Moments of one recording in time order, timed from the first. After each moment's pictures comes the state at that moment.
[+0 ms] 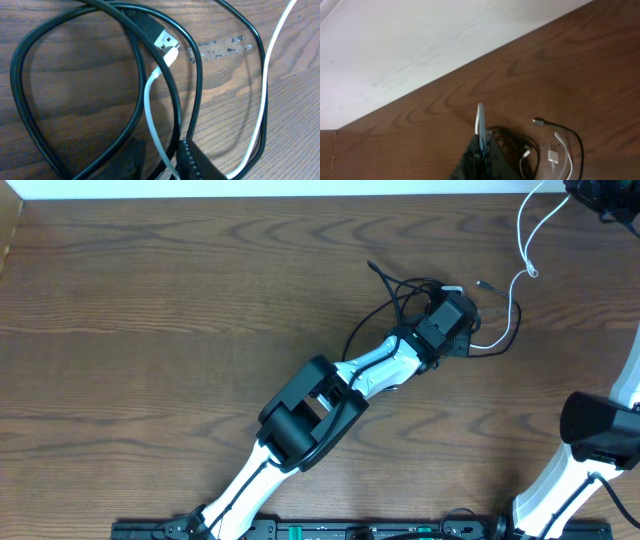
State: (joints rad) left arm -0.87 2.38 1.71 -0.11 0.01 -0.70; right arm -0.21 2.02 2.50 -1.26 -0.35 0.38
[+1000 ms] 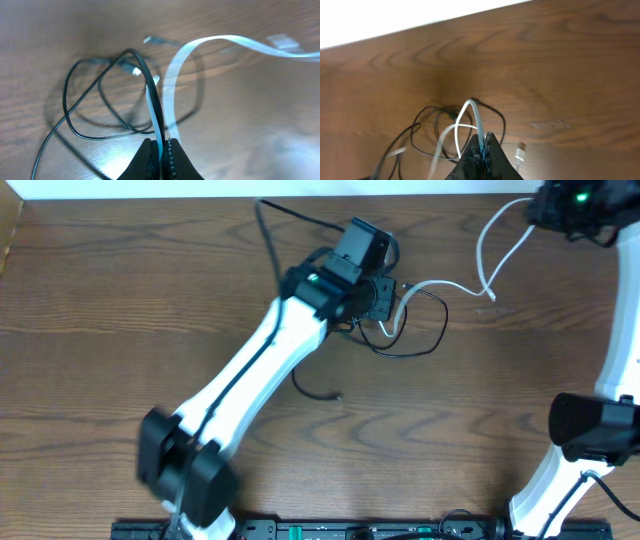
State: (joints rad) left arm -0.61 1.81 1.70 -0.80 0.14 -0.35; right arm -0.11 2.02 2.41 -1.35 -0.34 0.12
